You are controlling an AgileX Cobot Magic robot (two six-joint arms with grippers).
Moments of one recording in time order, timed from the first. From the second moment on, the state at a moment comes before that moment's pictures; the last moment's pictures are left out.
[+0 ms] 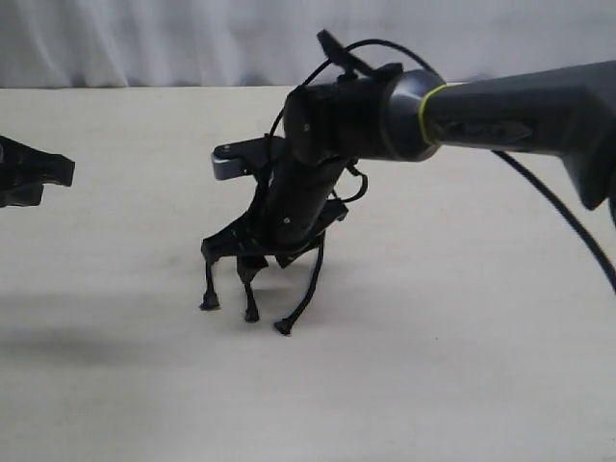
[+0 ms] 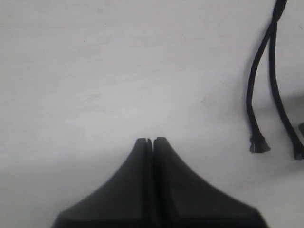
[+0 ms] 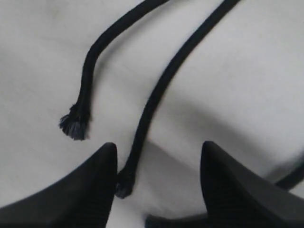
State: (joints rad) left arm 0.00 1.31 -0.82 -0.11 0.66 -0.01; right arm 0.66 2.15 -1.53 0.22 0.80 0.05
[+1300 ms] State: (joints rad) left arm -0.46 1.84 -1.03 -0.57 0.50 0.37; right arm 0.35 2.12 -1.56 0.15 1.08 0.04
